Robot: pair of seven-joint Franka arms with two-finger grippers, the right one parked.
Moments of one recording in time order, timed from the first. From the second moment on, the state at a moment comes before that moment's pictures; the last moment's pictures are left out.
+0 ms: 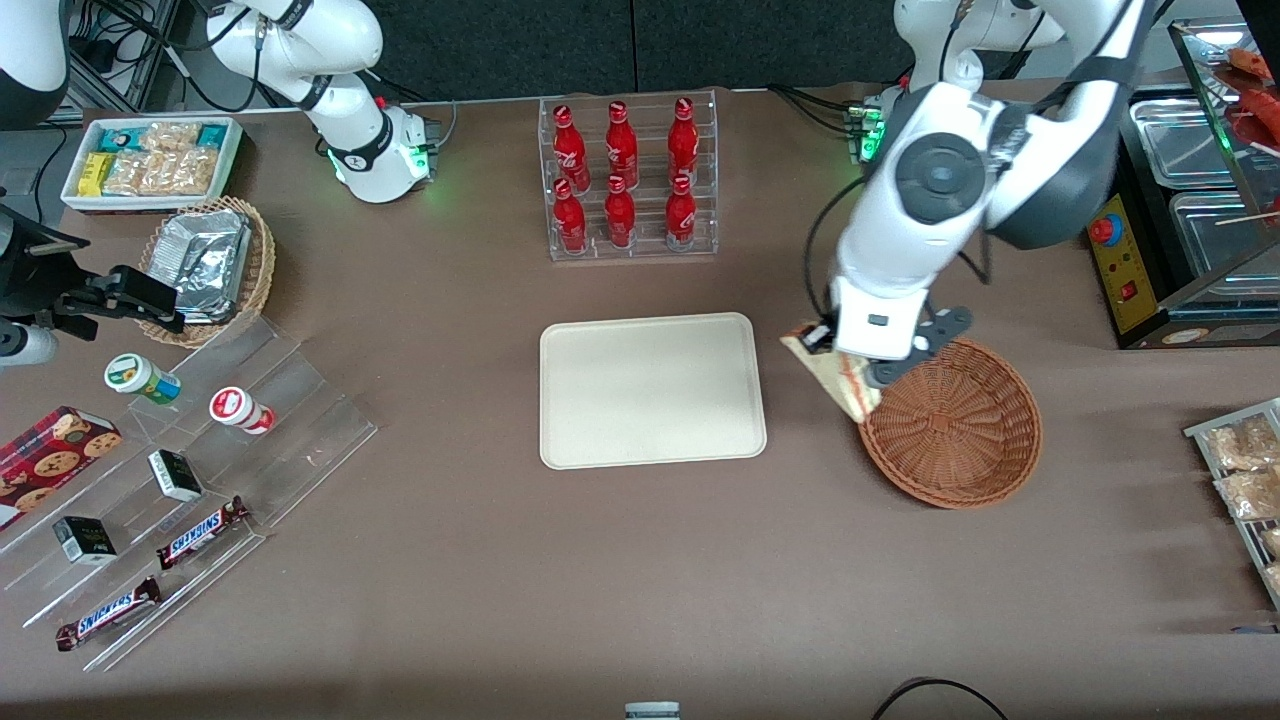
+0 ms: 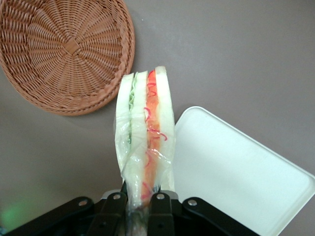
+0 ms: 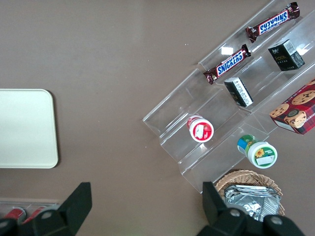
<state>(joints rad) -0.13 0.23 -0.45 -1.67 0.12 1.82 -1.21</state>
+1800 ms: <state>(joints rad) -0.53 0.81 -0.50 -1.29 0.45 1.88 -1.28</state>
